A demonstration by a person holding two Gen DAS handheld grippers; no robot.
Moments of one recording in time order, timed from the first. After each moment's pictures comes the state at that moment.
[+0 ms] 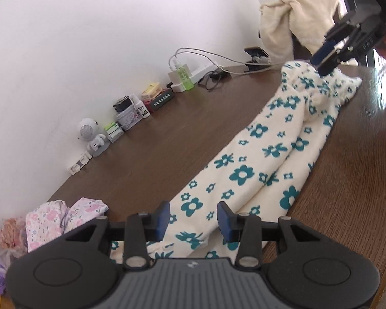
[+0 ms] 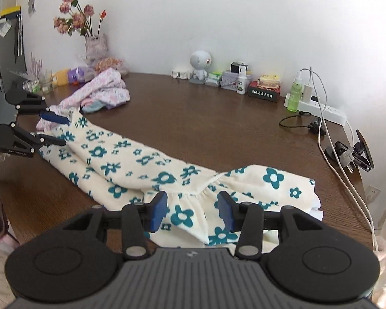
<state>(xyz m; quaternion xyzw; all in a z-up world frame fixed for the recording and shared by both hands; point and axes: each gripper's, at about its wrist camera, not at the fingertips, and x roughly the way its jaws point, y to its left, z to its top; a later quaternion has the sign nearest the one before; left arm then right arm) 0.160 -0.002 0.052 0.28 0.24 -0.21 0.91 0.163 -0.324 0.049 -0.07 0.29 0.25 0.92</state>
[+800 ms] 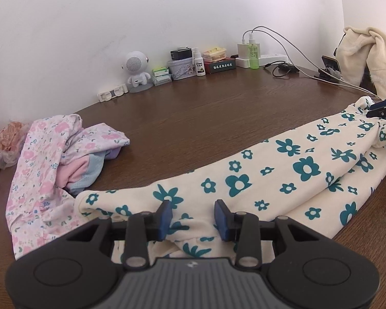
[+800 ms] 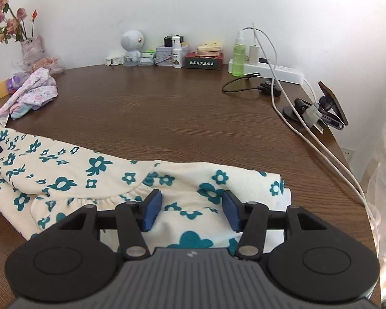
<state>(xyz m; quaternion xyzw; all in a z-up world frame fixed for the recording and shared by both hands) 0.200 0.038 0.013 0.14 0.32 -0.11 0.93 0.234 -0.374 -0.013 -0.01 0.34 0.12 0.93</state>
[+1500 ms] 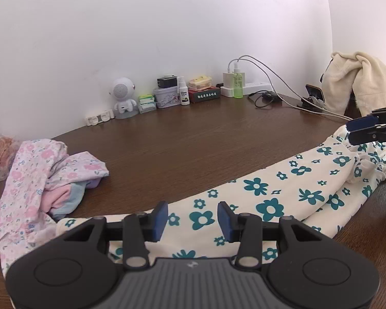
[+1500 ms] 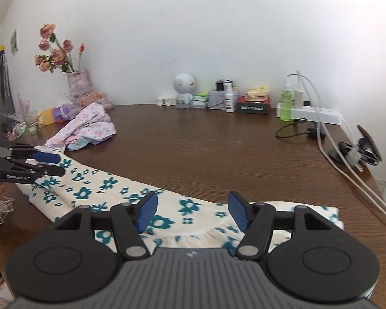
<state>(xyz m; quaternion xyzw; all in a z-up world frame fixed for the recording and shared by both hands) 0.203 0.012 0.031 0.12 0.28 -0.14 0.94 0.204 -0.316 0.025 -0.01 0.26 0.24 0.94</state>
